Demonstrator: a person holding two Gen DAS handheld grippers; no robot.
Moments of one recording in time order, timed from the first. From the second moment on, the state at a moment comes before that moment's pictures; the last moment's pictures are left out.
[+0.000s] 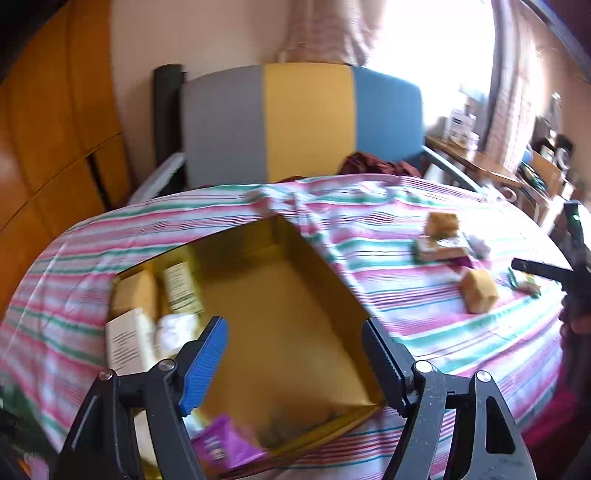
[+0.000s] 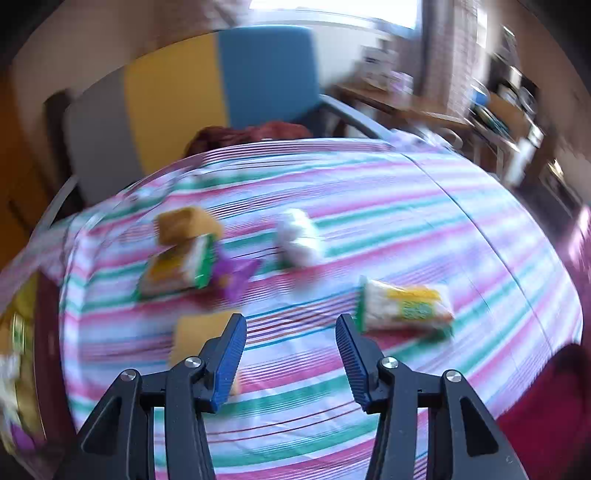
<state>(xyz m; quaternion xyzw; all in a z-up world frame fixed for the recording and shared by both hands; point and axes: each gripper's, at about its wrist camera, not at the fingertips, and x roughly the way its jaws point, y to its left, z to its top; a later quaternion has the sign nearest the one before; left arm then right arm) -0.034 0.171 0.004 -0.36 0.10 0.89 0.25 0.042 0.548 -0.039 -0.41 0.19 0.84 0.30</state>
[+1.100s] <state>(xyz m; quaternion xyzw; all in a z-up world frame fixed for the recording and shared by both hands) -0.130 0.469 -0.011 -0.45 0.13 0.79 0.40 0.054 0.578 -0.060 -0.42 0.32 0.81 0.26</state>
